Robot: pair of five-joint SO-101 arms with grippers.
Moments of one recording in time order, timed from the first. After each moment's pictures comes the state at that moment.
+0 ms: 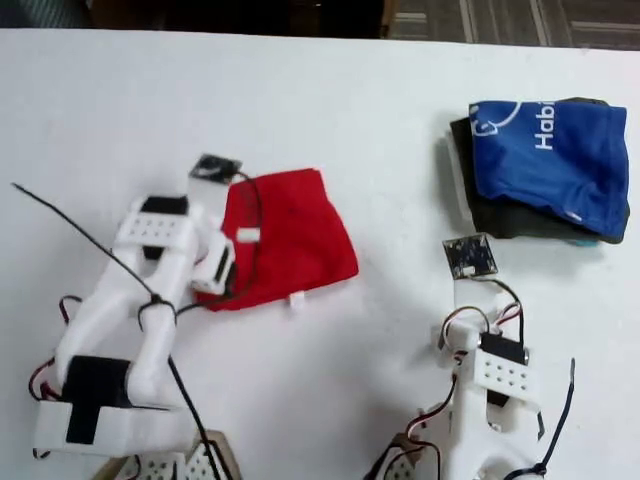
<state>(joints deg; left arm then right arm) -3.4 -6.2 37.1 65.5 -8.0 14.3 -49.4 82.5 43.9 28.4</state>
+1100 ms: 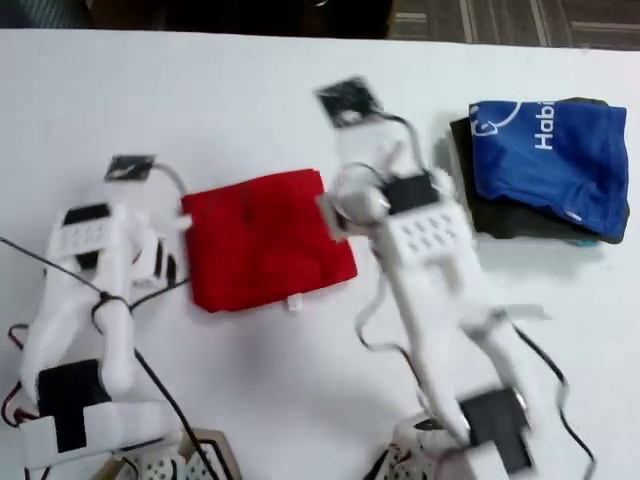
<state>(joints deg) -23.8 -6.9 39.9 60.0 -10.8 -24.8 -6.2 6.9 73.1 6.7</state>
